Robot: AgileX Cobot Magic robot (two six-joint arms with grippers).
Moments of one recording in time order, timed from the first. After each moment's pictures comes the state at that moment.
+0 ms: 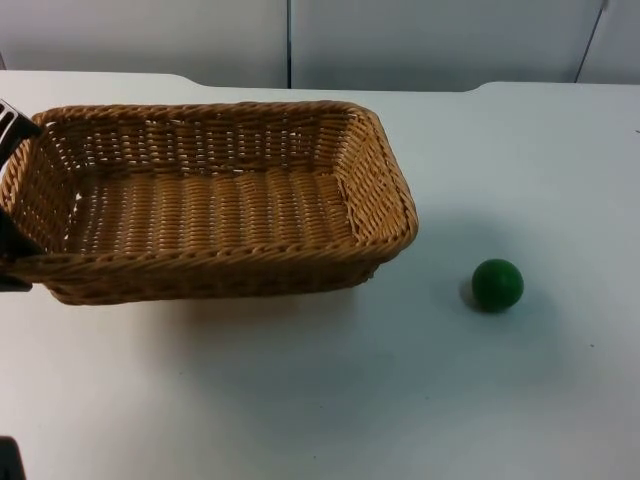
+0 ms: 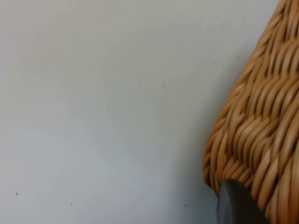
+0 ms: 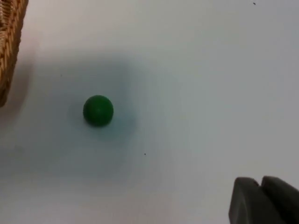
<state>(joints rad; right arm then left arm) 0.09 0.63 -0.59 0.01 0.78 -0.06 -0.11 1.47 -0.55 -1.02 0.29 -0.02</state>
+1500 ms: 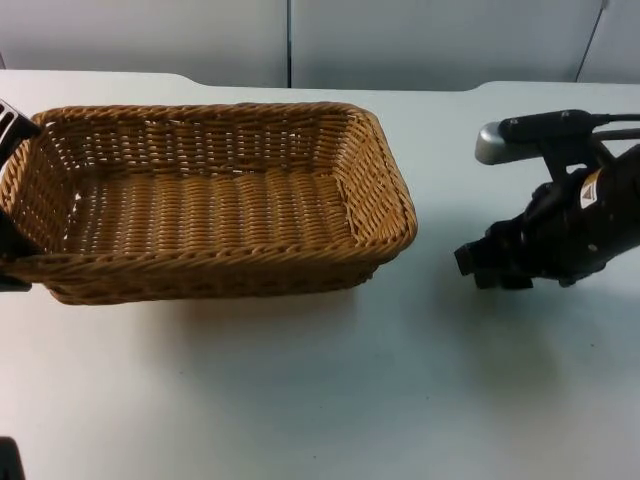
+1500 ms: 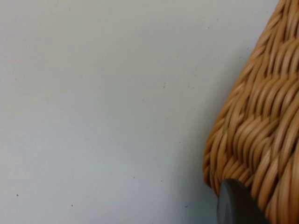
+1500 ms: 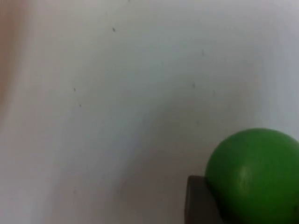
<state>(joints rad) 0.37 1.96 -0.88 -0.12 0.05 0.12 -0.11 1.47 -0.55 -1.02 0.28 -0.02</state>
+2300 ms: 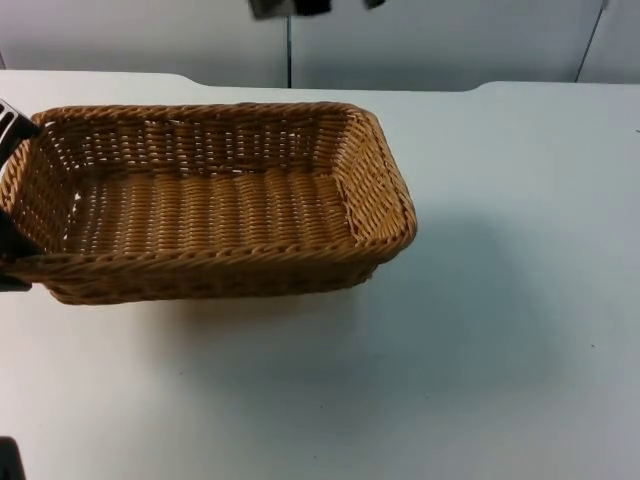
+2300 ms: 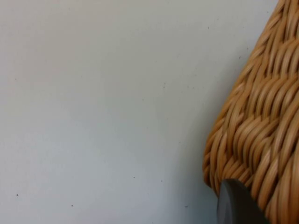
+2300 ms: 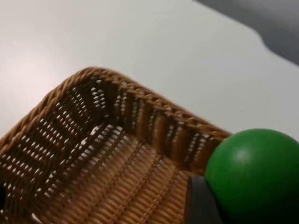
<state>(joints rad) 0.71 1.86 -1.43 0.09 0.34 -0.14 -0.11 1.47 -0.55 -1.02 0.28 -0.02</state>
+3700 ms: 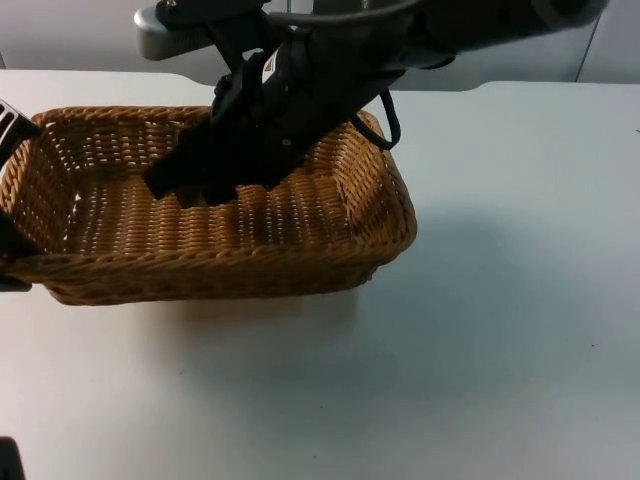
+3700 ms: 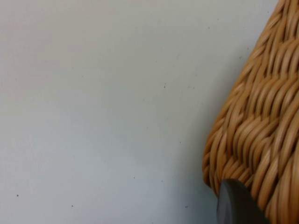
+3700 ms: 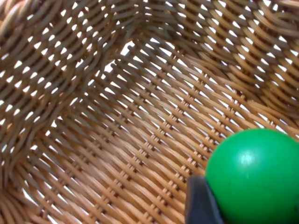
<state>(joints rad) 0.76 2.18 -1.56 0.22 0.36 -0.24 -0.11 1.47 -0.55 -1.02 0.28 -0.02</state>
